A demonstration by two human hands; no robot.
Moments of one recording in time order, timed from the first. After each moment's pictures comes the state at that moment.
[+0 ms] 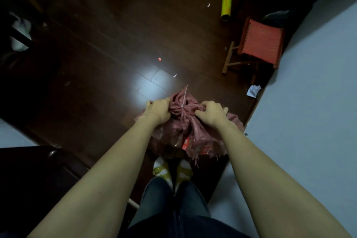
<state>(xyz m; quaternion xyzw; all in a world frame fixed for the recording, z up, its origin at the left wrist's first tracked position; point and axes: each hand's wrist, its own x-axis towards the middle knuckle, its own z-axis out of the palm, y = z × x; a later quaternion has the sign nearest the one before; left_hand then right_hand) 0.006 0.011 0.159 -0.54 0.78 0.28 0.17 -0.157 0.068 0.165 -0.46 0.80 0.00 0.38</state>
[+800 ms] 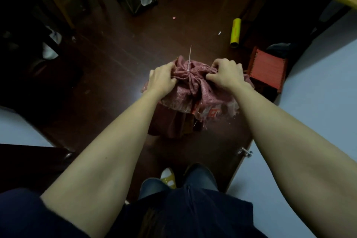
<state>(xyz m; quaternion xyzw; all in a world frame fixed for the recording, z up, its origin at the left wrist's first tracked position) 0.069 -0.067 0.268 -0.59 0.76 0.25 -0.13 -0.119 -0.039 0.299 -0.61 0.78 -0.04 0.15</state>
